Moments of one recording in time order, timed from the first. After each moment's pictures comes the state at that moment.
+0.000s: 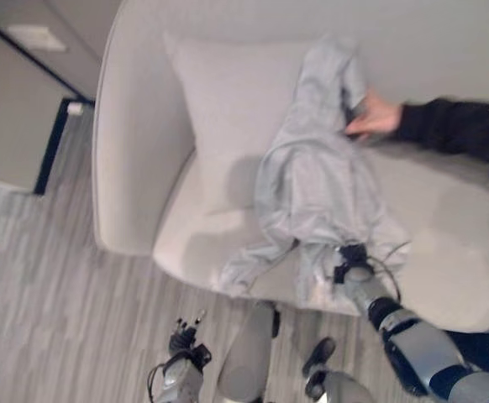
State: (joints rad) left arm 0.02 0.18 -0.12 0.89 -0.82 -0.23 0.27; right arm -0.53 -0.05 0.36 0.92 0.53 -0.09 -0.45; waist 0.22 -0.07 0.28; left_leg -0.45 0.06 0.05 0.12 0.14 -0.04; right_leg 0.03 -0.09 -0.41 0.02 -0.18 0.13
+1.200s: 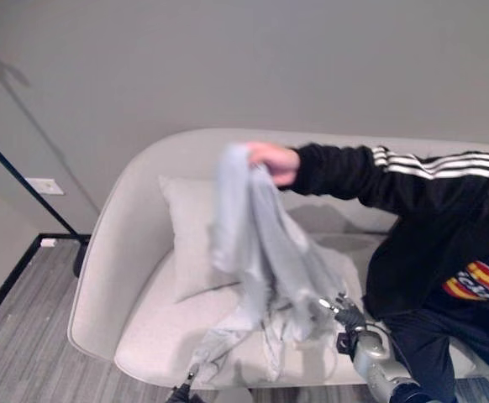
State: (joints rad) left arm 0.08 0.12 0.02 1.11 -0.80 -0.15 0.22; right arm -0.11 -0.17 0.43 0.72 0.59 -0.07 -0.23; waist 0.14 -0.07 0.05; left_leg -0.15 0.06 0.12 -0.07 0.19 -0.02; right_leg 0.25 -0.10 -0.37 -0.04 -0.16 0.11
